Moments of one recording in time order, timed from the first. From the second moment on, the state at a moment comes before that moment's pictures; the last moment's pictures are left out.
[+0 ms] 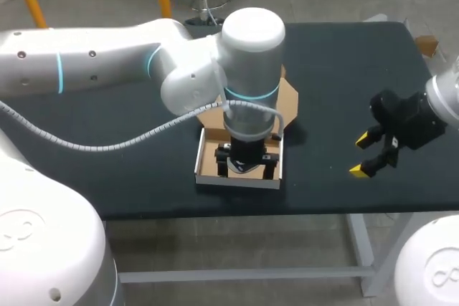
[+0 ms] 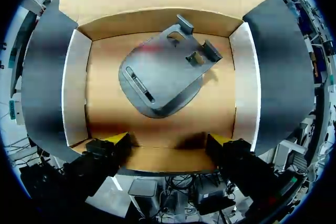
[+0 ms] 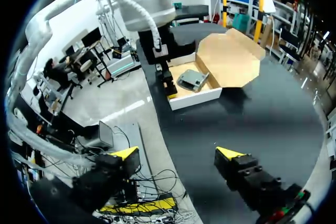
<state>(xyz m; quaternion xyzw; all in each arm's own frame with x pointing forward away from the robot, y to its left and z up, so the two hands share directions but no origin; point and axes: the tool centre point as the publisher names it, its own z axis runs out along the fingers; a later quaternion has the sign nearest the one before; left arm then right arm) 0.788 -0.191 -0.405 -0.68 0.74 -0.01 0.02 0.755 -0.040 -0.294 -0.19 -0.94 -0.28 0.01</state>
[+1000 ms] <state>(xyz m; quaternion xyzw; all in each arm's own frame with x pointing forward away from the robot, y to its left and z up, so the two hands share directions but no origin) 0.787 -0.199 -0.374 -0.68 0.72 -0.08 0.05 0.755 -0.040 -0.295 -0.19 -0.94 -0.28 0.01</state>
